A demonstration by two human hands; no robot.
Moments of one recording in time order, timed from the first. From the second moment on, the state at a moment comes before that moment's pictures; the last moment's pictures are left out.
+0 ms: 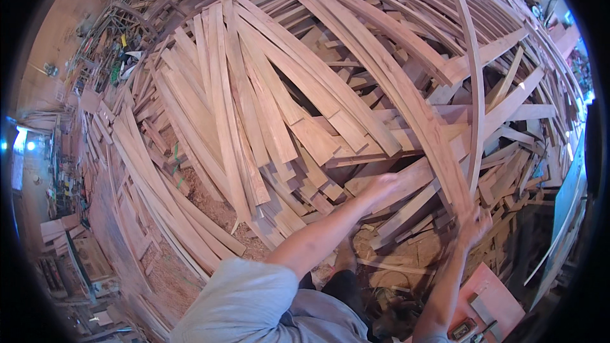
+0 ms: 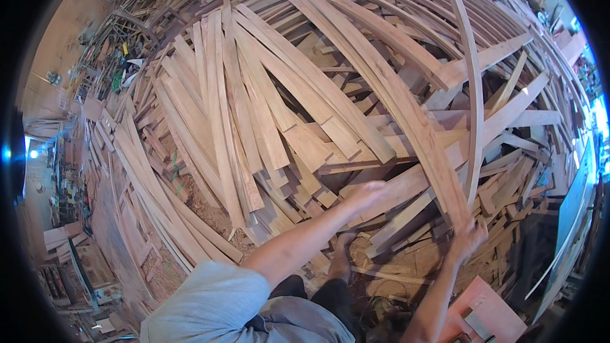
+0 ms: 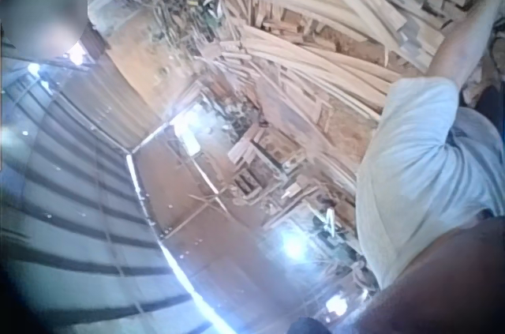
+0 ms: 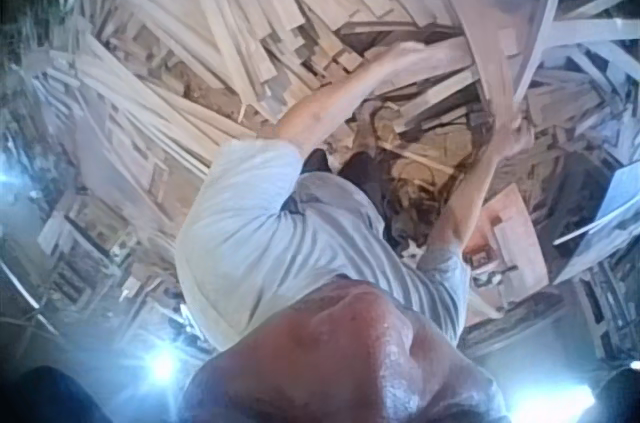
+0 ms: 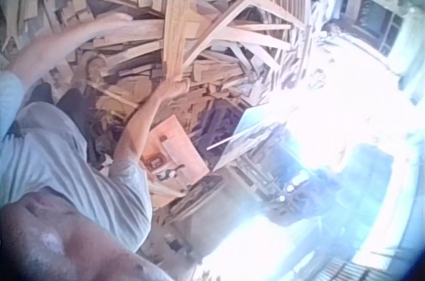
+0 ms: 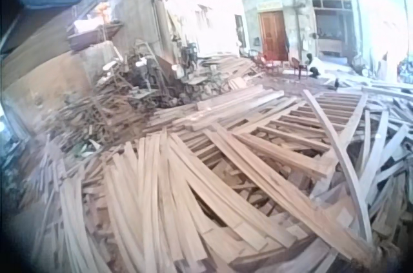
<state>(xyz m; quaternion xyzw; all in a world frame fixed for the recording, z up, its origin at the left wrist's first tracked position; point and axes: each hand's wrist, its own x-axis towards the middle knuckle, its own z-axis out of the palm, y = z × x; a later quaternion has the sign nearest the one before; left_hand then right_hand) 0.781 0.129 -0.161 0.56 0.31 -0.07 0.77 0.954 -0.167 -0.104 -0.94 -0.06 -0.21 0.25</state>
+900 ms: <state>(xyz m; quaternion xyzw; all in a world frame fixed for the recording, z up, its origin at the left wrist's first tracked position) 0.534 0.200 -0.199 0.16 0.56 0.14 0.80 0.734 -0.073 -0.090 -0.35 0.07 0.84 0.41</state>
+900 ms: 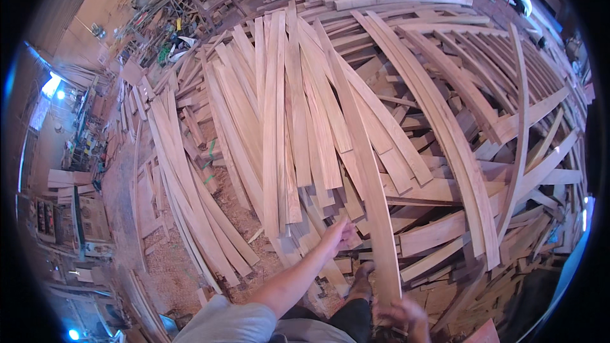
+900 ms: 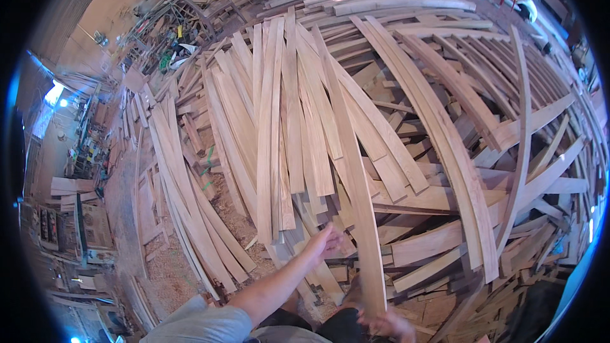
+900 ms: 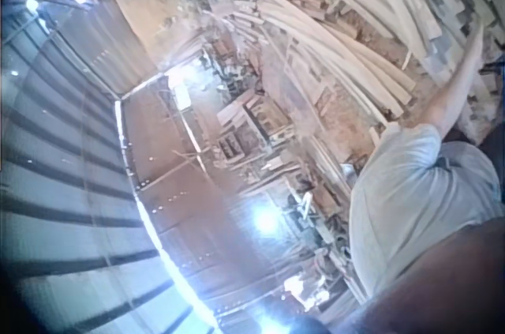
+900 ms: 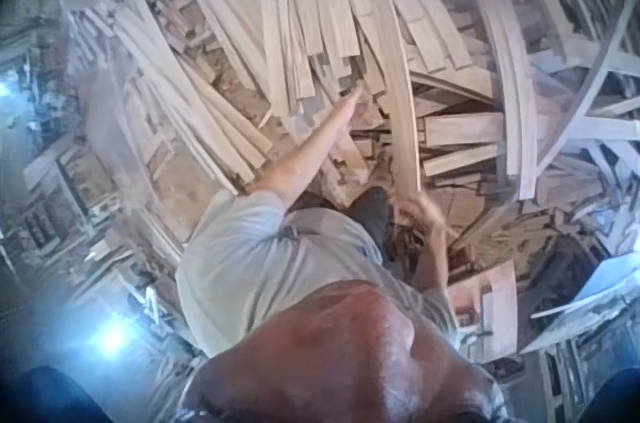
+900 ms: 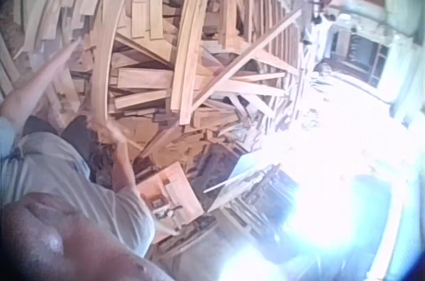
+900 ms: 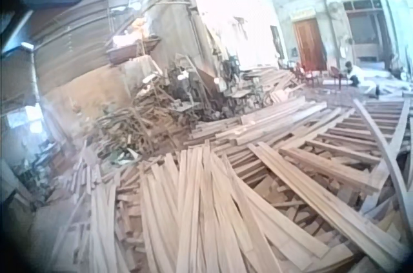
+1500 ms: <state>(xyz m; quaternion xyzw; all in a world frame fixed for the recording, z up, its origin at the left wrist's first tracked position) 0.642 0.169 -0.159 0.19 0.41 0.06 0.89 0.635 -0.288 -0.172 -0.85 0.14 0.30 0.42</state>
